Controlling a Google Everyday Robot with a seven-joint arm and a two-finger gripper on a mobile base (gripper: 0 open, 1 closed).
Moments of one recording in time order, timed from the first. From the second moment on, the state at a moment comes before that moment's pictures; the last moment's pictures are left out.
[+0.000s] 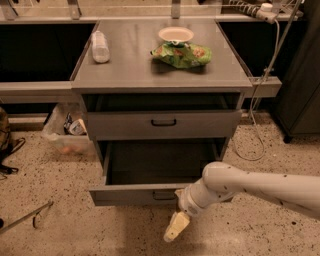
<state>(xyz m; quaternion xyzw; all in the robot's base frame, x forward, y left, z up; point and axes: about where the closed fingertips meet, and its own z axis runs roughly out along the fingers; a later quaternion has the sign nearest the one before) 0.450 -0.050 0.468 -0.54 0.78 0.26 0.15</state>
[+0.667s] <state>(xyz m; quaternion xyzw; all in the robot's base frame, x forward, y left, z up) 0.525 -0.063 0.482 -0.55 0.79 0.23 0.15</state>
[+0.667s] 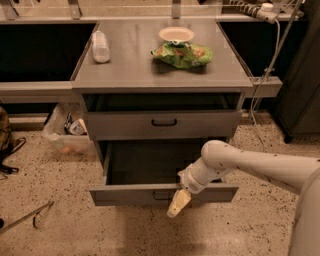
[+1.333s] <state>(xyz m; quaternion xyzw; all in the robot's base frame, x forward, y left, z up) 0.559 -0.108 0.432 -0.51 0.82 0.24 0.14</state>
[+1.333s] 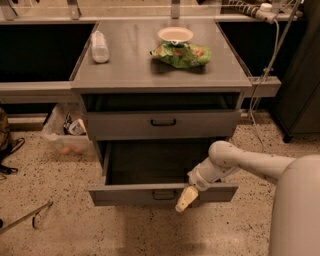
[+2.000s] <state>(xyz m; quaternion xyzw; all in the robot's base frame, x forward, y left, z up) 0.543 -0.109 0.423 -0.50 0.82 0.26 0.12</state>
